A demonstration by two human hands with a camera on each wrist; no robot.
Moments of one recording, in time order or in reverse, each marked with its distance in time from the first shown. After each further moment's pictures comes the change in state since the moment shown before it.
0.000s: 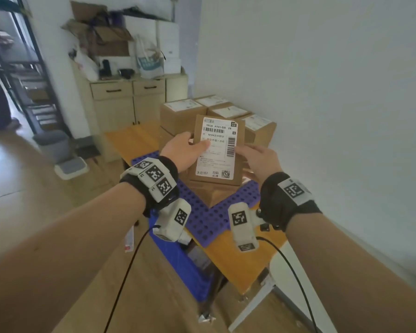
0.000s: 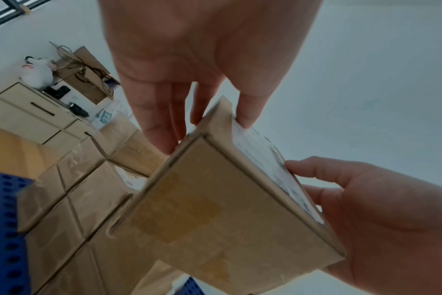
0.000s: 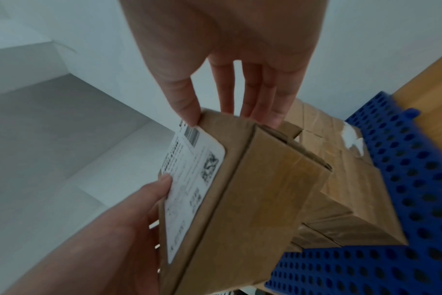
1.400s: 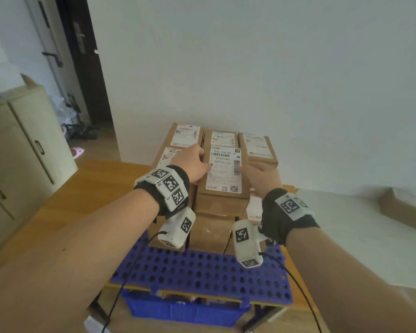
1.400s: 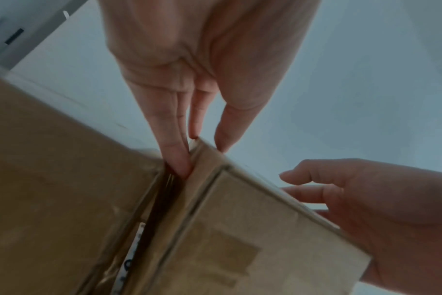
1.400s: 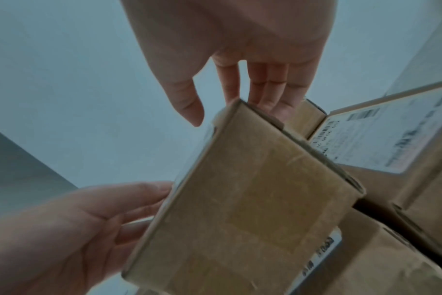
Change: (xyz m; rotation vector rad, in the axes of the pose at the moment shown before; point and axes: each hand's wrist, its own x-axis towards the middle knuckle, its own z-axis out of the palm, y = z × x) left_hand 0.330 -0.057 -0.072 0.203 -0.654 0.442; right_hand 0.185 -0.031 0.181 -0.102 0.775 0.242
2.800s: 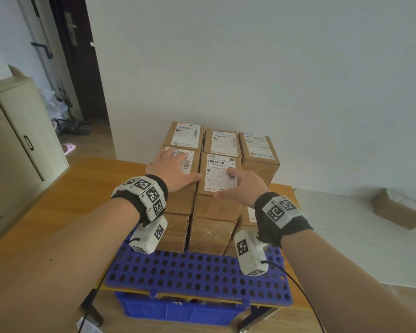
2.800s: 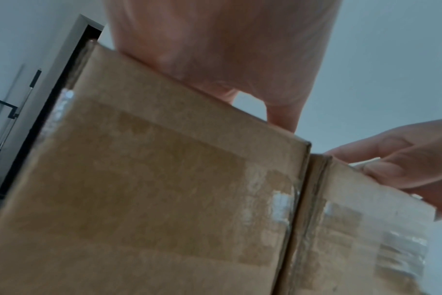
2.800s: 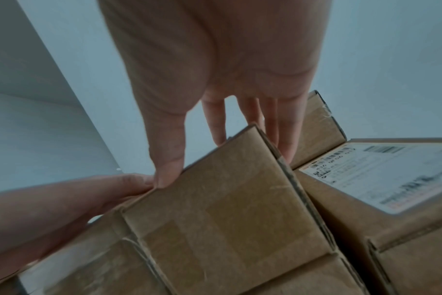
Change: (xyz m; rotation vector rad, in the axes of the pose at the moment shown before) left_hand 0.021 -0.061 -0.005 0.486 0.005 -0.006; right_hand -0.004 0.001 0.023 -0.723 -0.257 -0.197
